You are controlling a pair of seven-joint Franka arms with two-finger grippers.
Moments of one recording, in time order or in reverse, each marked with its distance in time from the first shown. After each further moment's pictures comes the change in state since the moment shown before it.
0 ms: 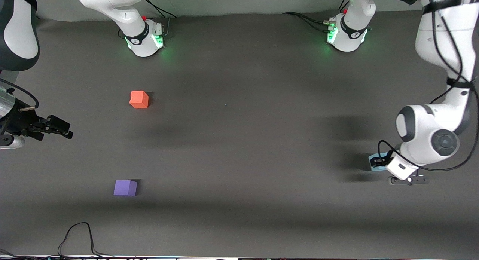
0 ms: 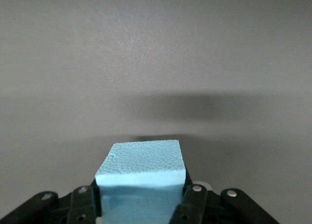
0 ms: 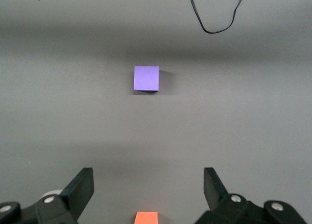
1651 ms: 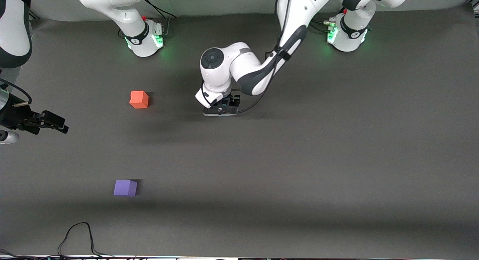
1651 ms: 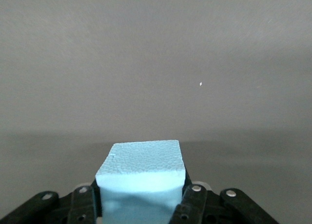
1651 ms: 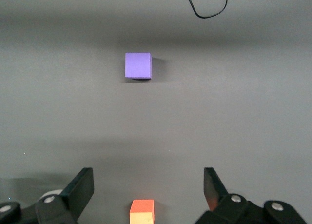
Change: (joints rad) left arm -0.842 0.237 -0.214 0.333 0.171 -0.051 -1.091; right arm 0.000 -0.027 -0.031 -0.033 0.000 -0.035 -0.011
